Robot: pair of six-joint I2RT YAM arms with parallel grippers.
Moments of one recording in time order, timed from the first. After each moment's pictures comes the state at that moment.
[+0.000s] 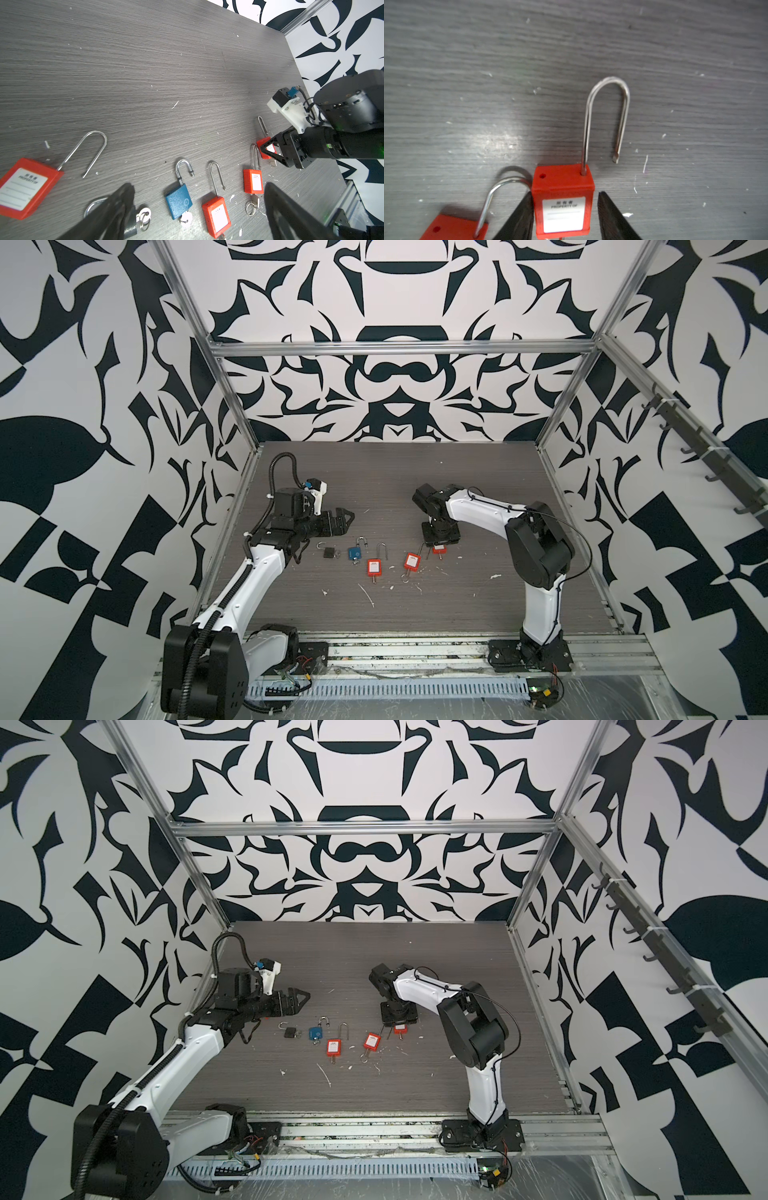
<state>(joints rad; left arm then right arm) -0.17 1.14 0.75 -0.32 0.46 -0.26 0.61 1.97 1.38 -0.96 0.09 0.53</state>
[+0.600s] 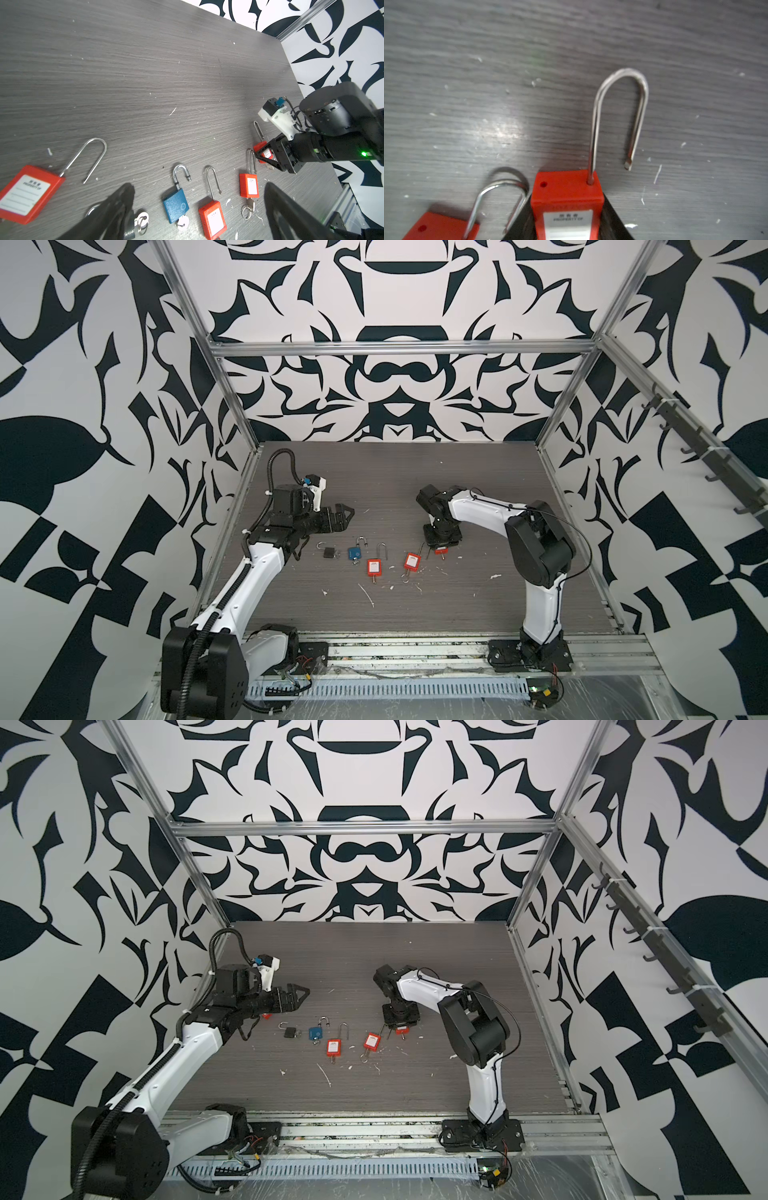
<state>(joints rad) -0.17 1.14 0.79 -0.33 0.46 -0.27 0.59 1.97 1.35 -0.94 0.02 0.44</state>
